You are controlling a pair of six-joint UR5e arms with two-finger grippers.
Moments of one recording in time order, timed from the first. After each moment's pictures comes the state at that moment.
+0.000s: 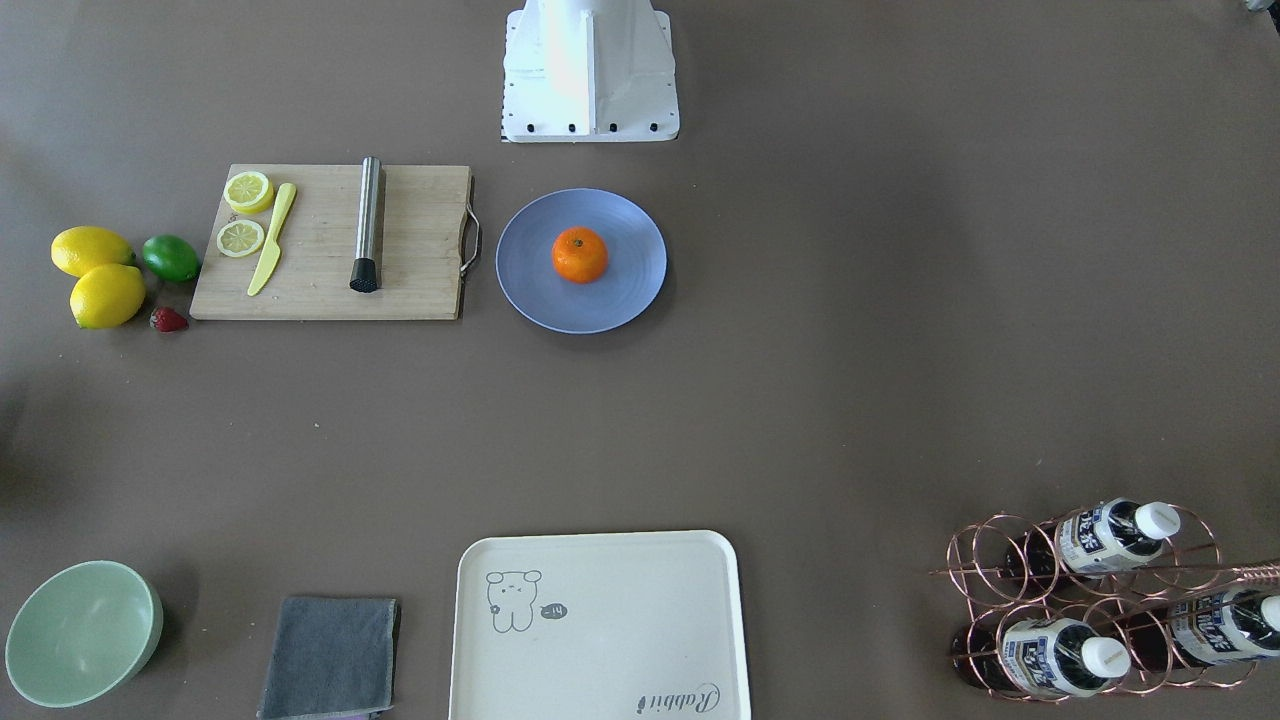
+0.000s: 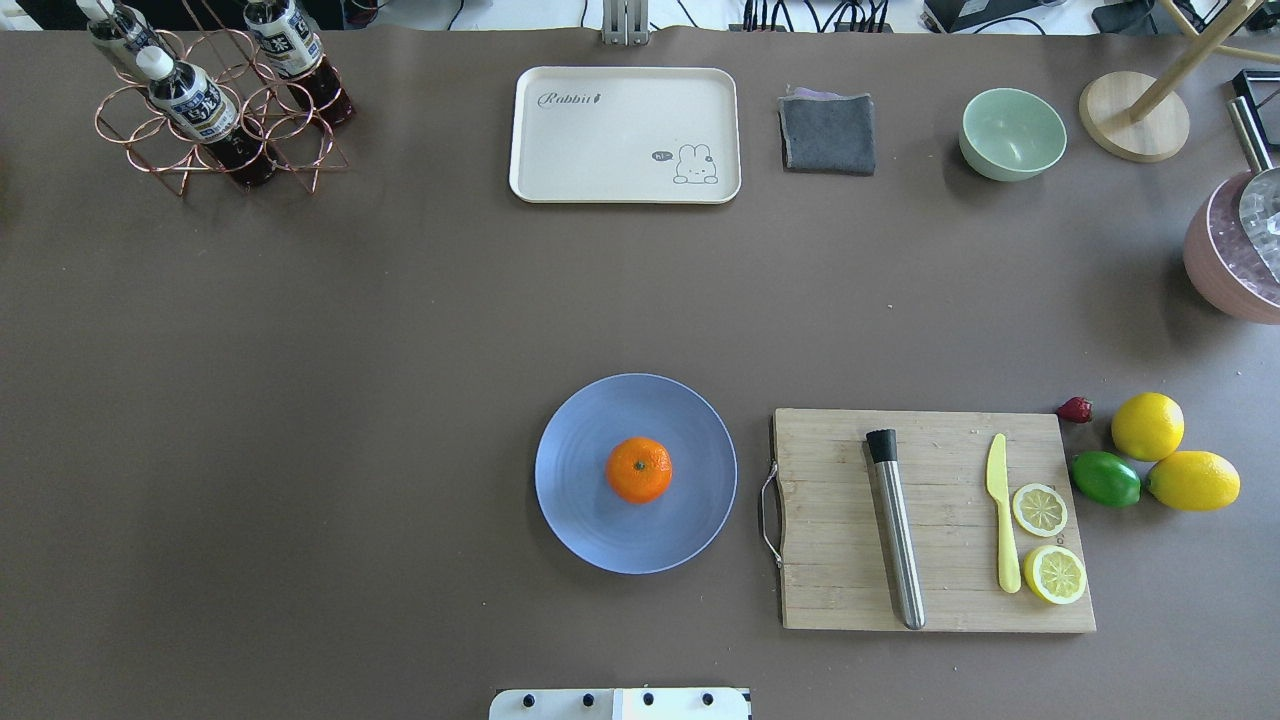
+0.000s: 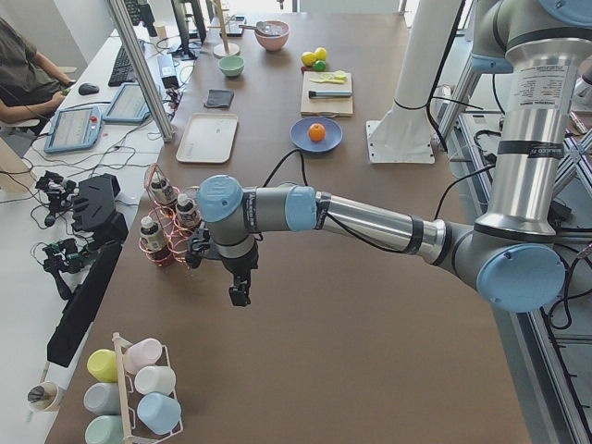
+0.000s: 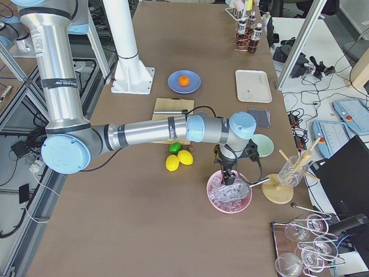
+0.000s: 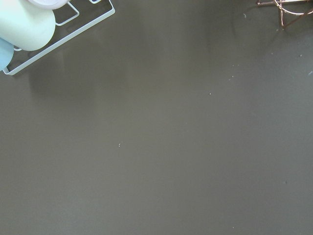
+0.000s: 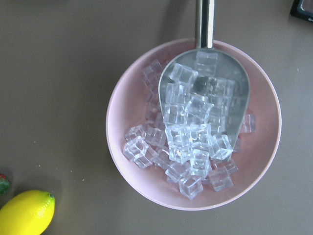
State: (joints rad) left arm -1.59 -1.63 -1.74 -1.27 -2.32 0.13; right arm 1.53 -1.45 1.61 -1.80 2.32 -0.32
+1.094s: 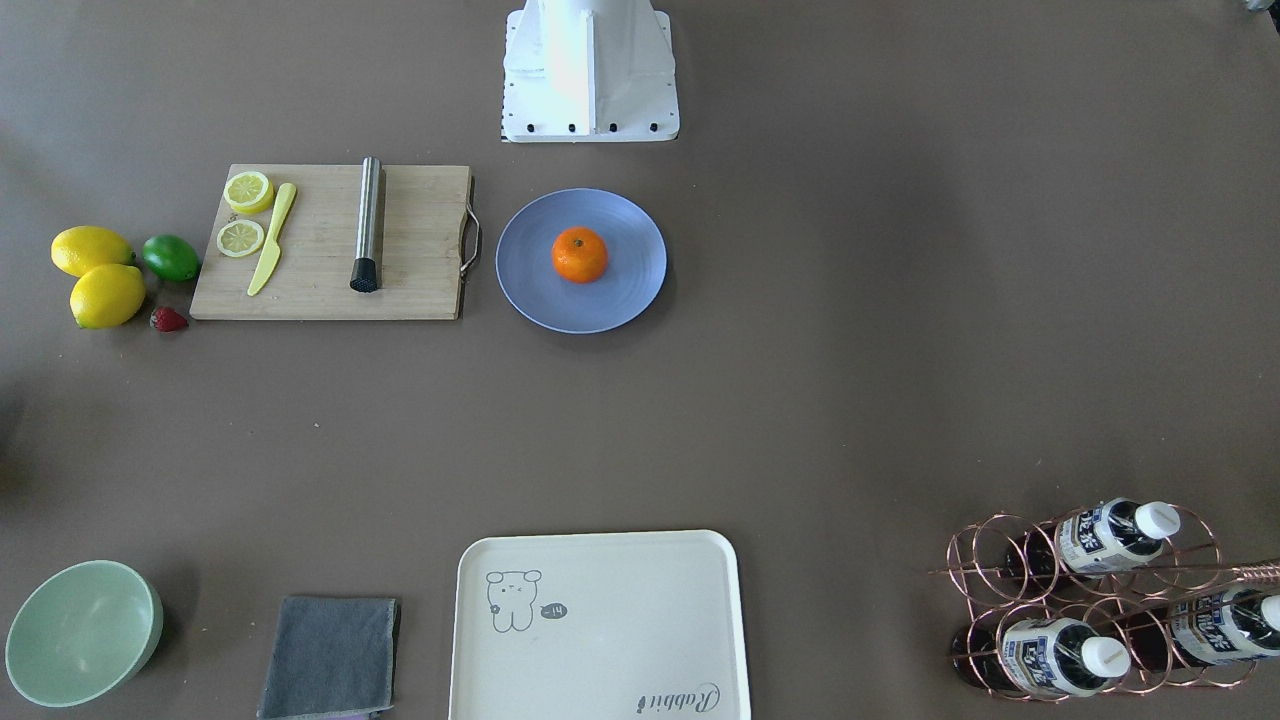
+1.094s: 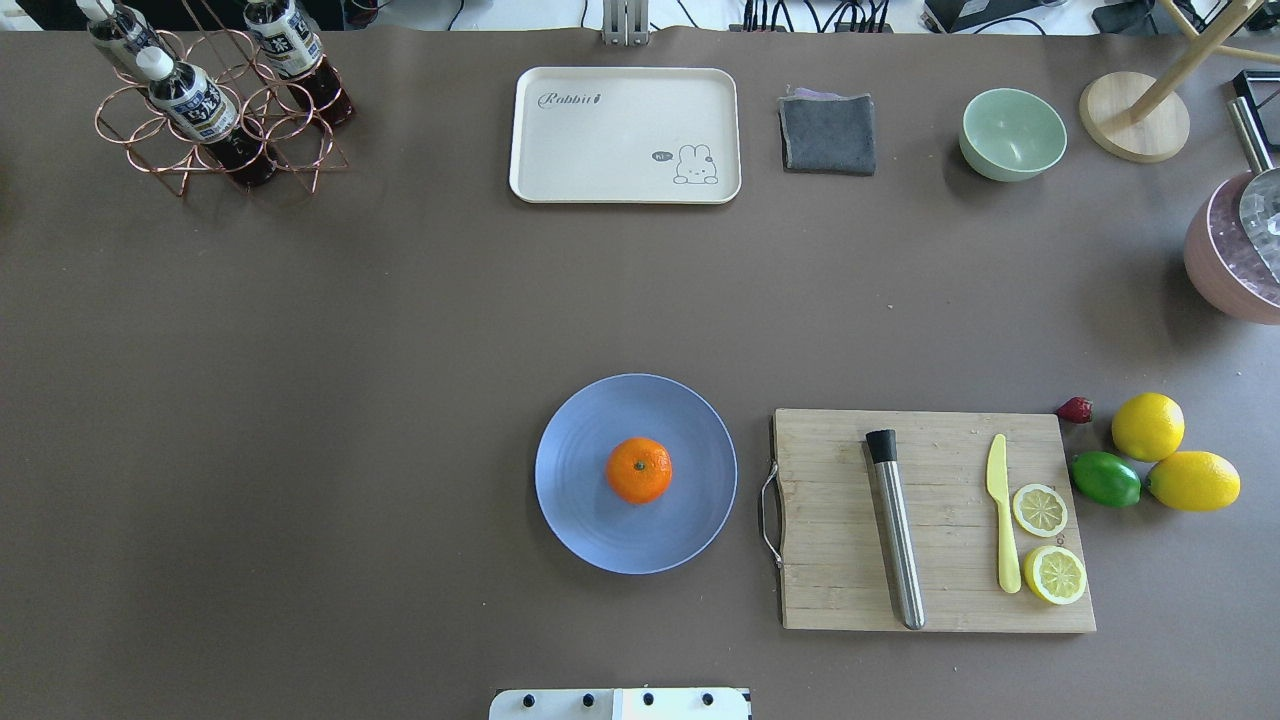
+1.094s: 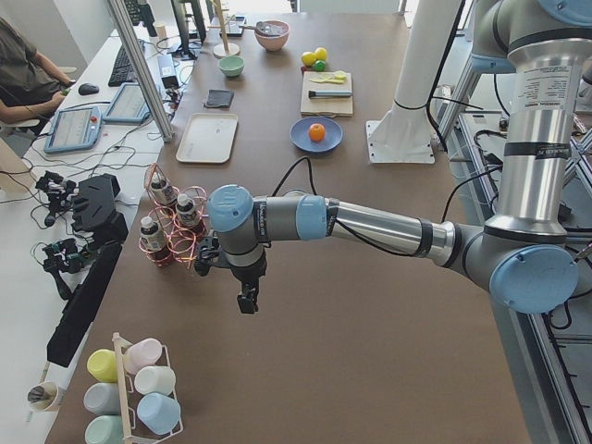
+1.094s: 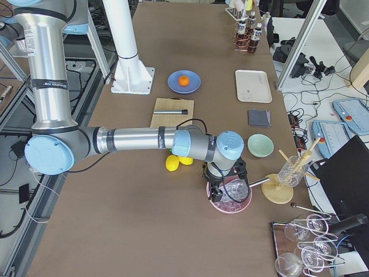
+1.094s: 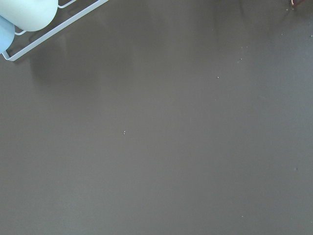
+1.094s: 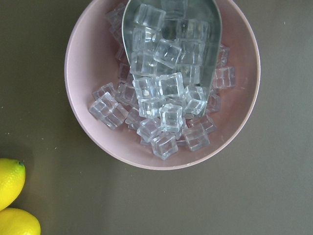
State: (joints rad) left arm -1.59 -1.61 -1.74 -1.30 -2.32 0.13; right arm 1.56 -1.51 1.60 -1.79 2.31 -0.37
